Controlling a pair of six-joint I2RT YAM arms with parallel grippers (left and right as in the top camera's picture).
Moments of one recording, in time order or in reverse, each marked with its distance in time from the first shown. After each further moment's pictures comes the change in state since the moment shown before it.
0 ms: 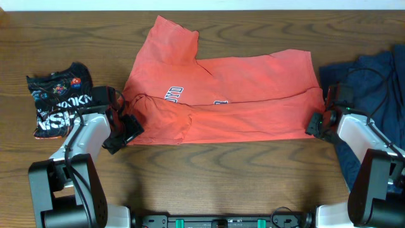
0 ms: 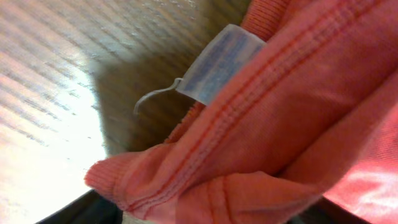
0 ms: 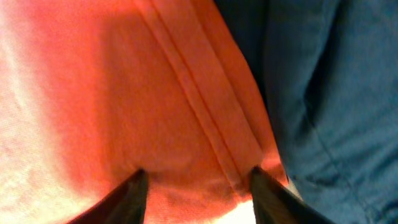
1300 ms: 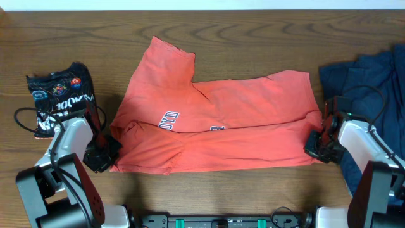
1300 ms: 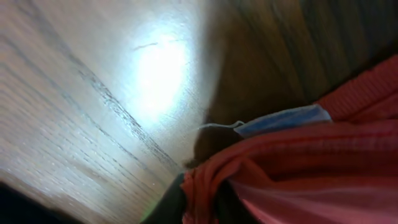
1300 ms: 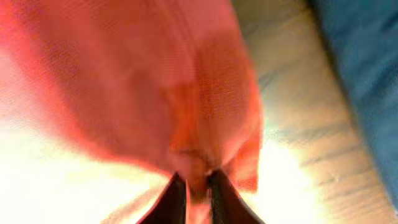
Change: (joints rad) left arm 0.188 -0.008 -0.008 -0.277 -0.114 -0.058; right arm 0.000 -0.079 -0.027 -0.341 -0.060 0.080
